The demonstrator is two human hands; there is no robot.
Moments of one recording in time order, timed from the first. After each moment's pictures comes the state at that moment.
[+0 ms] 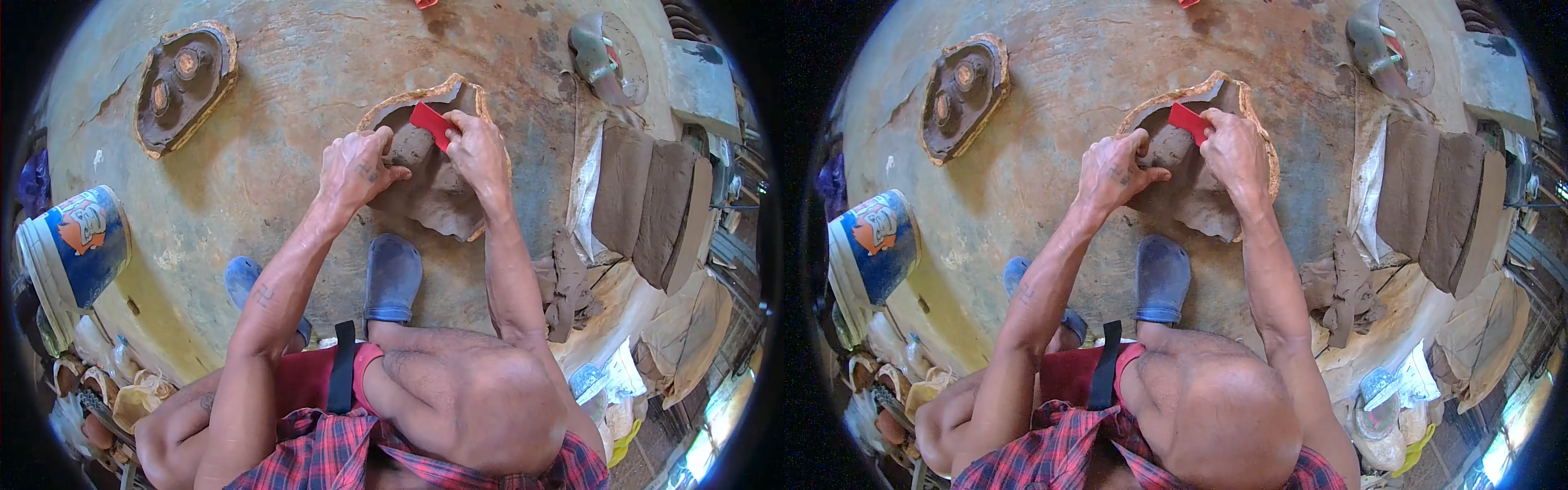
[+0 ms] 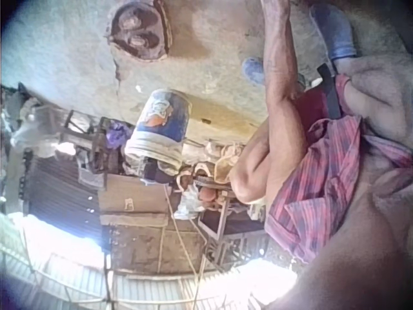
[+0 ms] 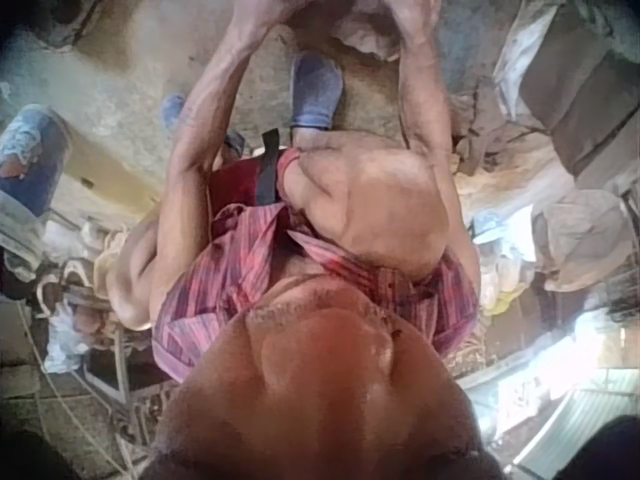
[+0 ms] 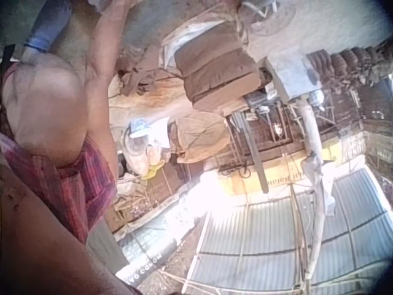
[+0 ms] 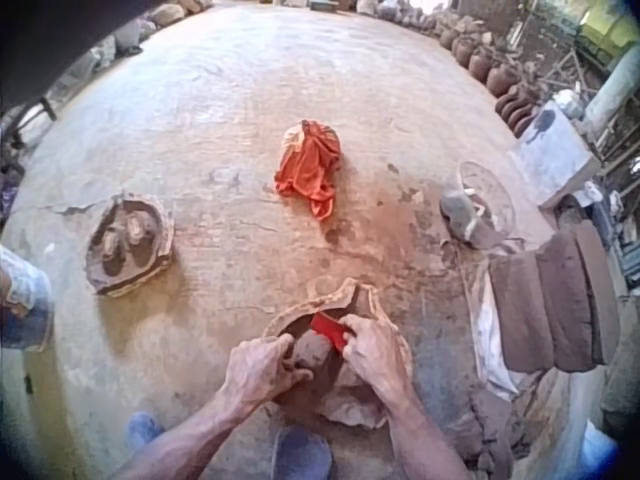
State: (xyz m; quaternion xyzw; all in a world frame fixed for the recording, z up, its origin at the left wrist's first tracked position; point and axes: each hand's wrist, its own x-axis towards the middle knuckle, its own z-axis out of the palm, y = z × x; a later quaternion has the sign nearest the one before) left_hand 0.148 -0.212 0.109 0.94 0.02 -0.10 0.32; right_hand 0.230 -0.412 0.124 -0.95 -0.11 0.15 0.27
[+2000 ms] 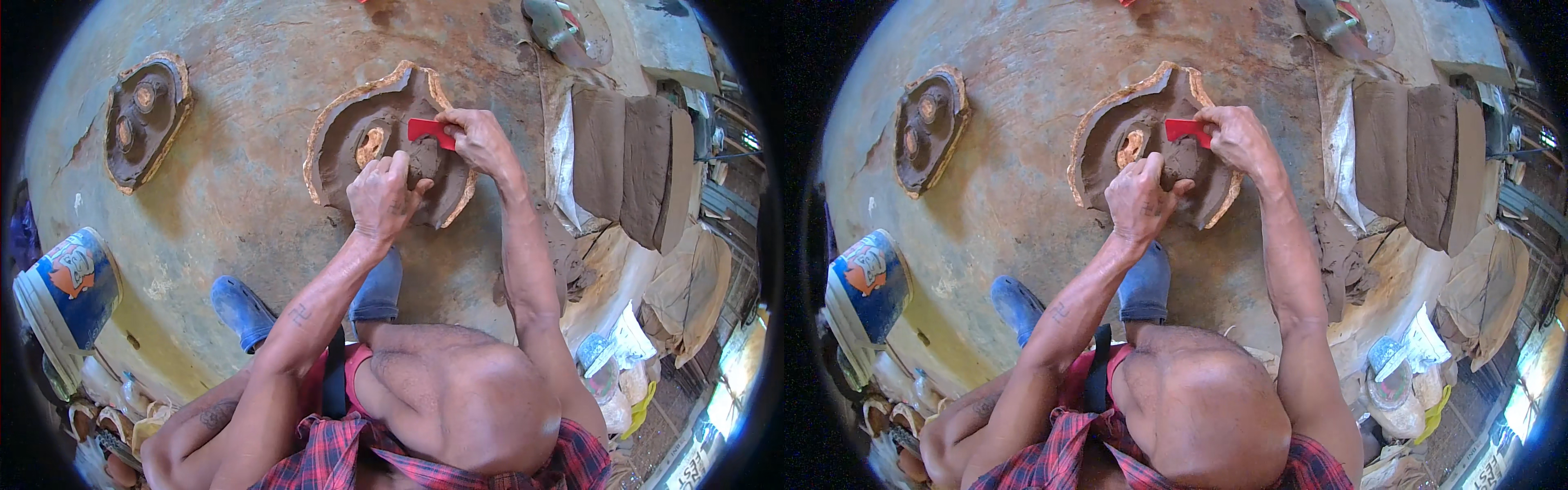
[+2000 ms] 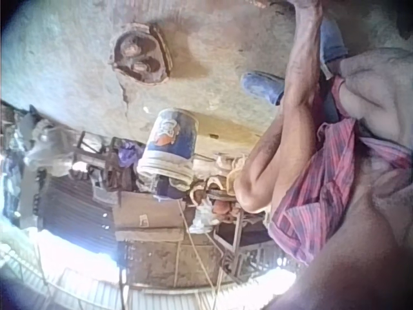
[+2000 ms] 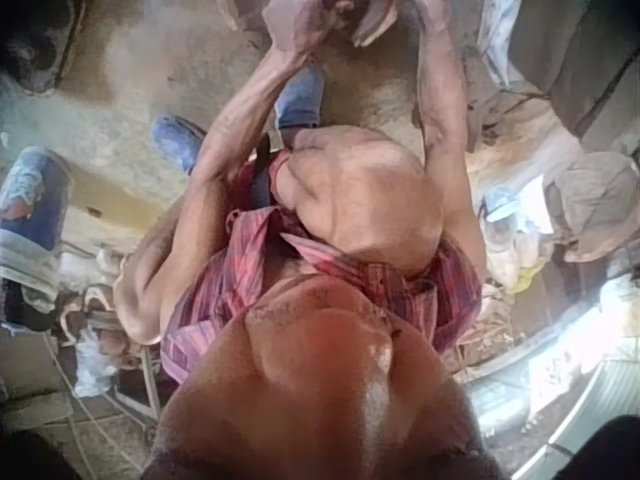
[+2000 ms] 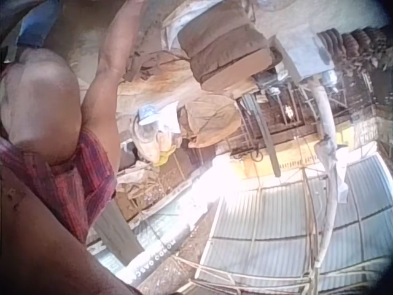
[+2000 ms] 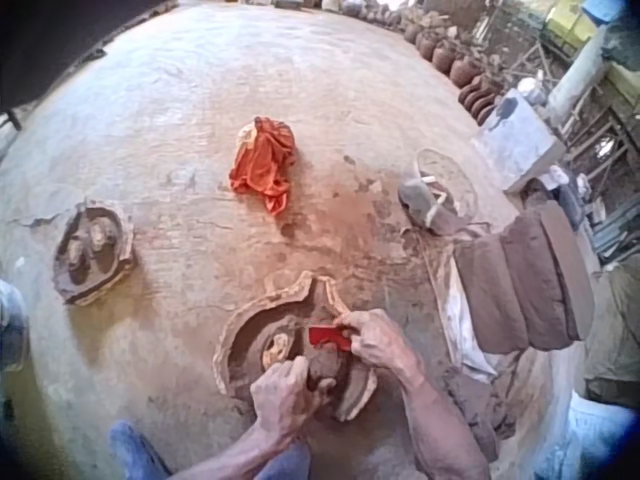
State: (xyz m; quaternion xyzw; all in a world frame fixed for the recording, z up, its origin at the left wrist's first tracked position) left_hand 0.113 -0.320 0.099 0.93 0.04 0.02 0.35; right_hand 0.245 -0.493 0.125 -0.92 -0.17 0.20 0.28
